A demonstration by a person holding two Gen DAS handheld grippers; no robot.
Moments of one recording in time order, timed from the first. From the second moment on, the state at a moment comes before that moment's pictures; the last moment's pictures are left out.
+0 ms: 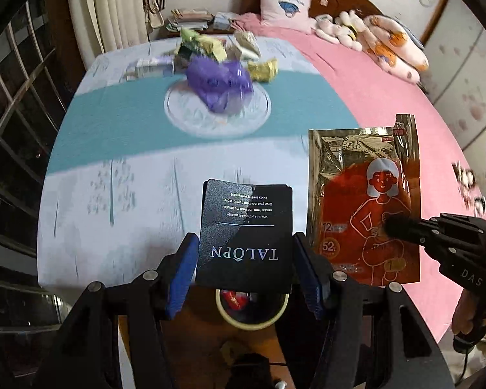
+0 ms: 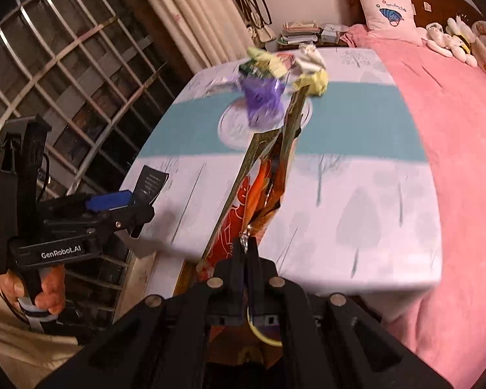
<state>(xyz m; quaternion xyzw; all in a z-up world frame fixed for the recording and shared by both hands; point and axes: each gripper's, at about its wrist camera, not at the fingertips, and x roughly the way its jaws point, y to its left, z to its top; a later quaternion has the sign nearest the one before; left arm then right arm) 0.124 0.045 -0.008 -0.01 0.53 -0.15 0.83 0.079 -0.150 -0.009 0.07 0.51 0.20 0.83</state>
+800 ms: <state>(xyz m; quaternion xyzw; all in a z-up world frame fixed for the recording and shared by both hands) 0.039 0.006 -0.267 0.02 0.63 -0.16 0.76 0.000 -0.134 -0.287 0.04 0.68 0.14 0.72</state>
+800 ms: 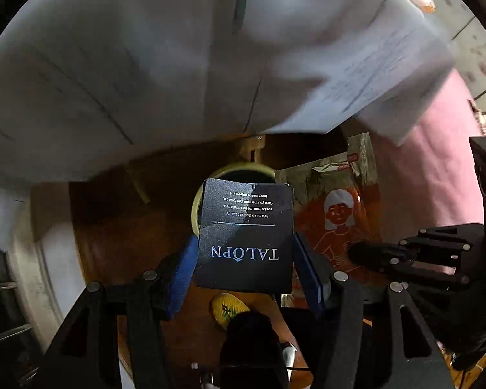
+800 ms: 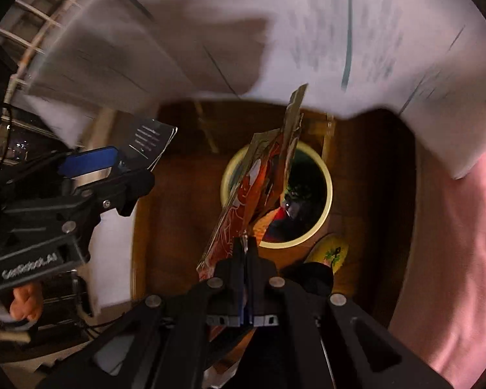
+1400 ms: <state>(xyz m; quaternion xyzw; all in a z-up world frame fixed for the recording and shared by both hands) 0.071 -0.004 -0.459 0.01 0.65 -0.11 0.75 0.036 -0.162 -0.475 0.10 0.69 0.09 0.71</state>
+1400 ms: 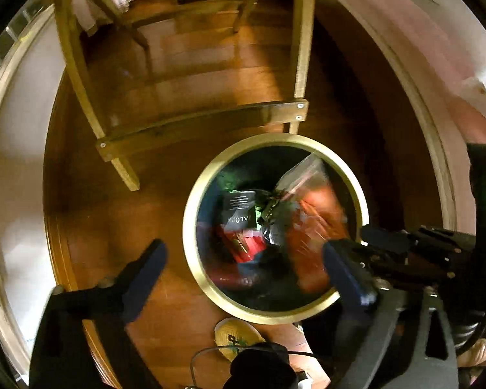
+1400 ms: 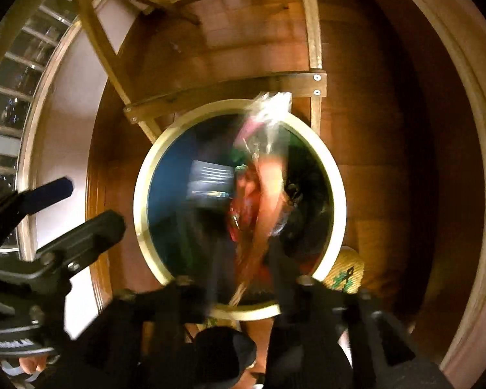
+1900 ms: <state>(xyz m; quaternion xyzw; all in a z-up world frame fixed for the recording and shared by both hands) 0.061 0.022 -0.339 0.00 0.61 -0.07 0.79 0.033 -0.163 -0.370 0.11 0.65 0.08 0.75</state>
